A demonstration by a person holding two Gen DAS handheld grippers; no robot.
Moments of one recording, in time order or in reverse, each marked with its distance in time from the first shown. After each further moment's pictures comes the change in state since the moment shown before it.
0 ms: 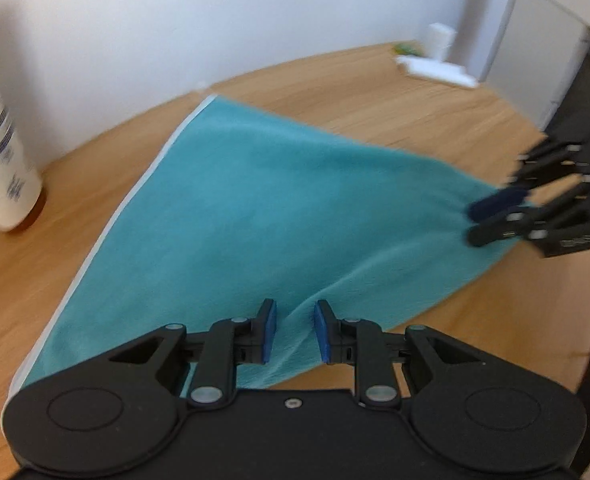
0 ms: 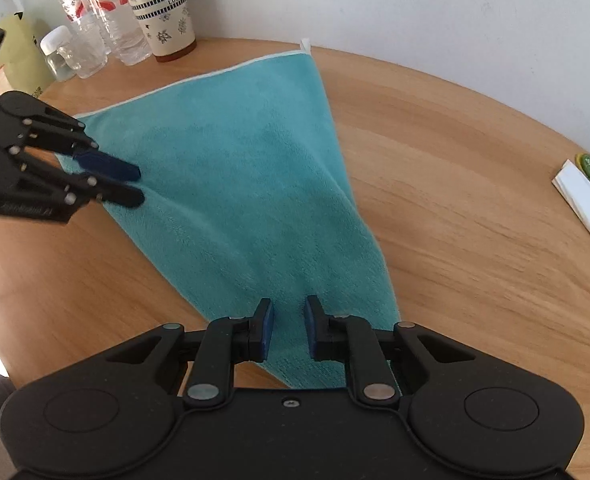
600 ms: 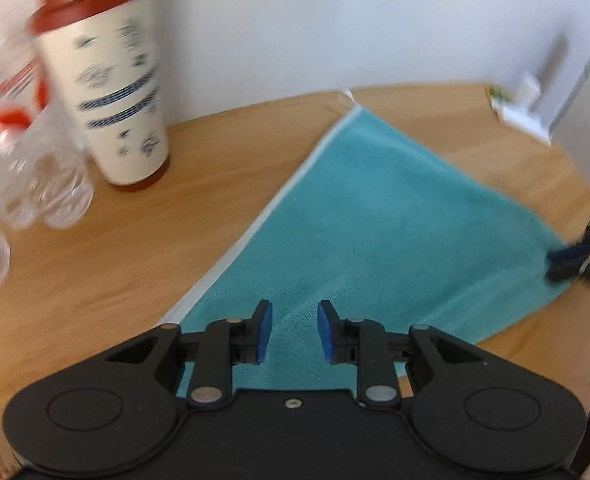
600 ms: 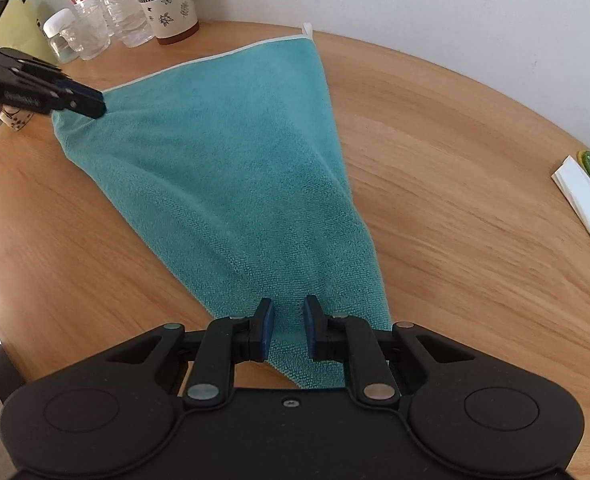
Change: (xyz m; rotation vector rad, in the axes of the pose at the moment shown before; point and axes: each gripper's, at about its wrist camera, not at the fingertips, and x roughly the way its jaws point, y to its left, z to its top) left arm -0.020 0.085 -0.004 -0.109 0.019 0.094; right arm -0.001 -0.004 0.002 -0.022 0.049 0.009
